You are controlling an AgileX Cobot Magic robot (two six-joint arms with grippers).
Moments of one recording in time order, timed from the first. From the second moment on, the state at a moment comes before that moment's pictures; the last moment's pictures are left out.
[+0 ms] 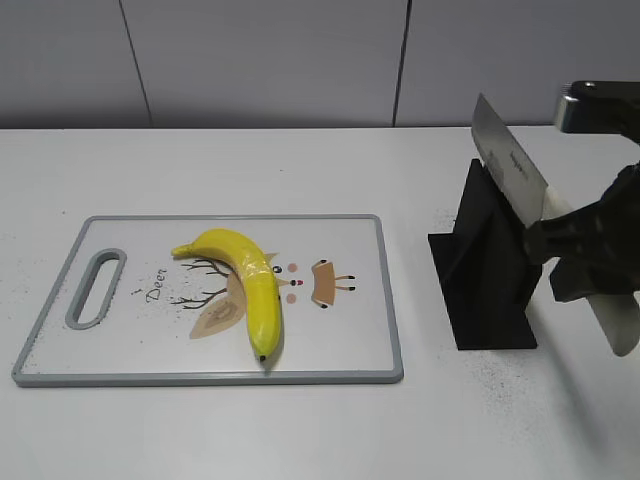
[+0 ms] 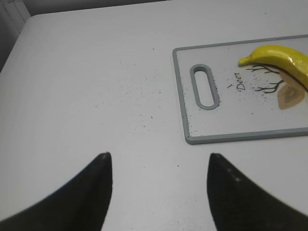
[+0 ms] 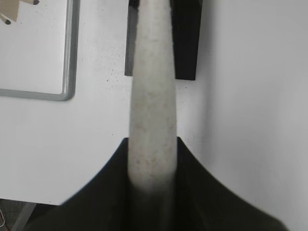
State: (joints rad) left arm -0.10 0.01 -0.48 -0.01 1.10 0.14; right arm 0.47 1.28 -0.83 -0.07 0.84 0.46
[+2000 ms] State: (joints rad) left arm -0.10 0.01 -0.48 -0.01 1.10 0.14; right arm 0.47 1.21 -0.97 -0.08 0.78 0.22
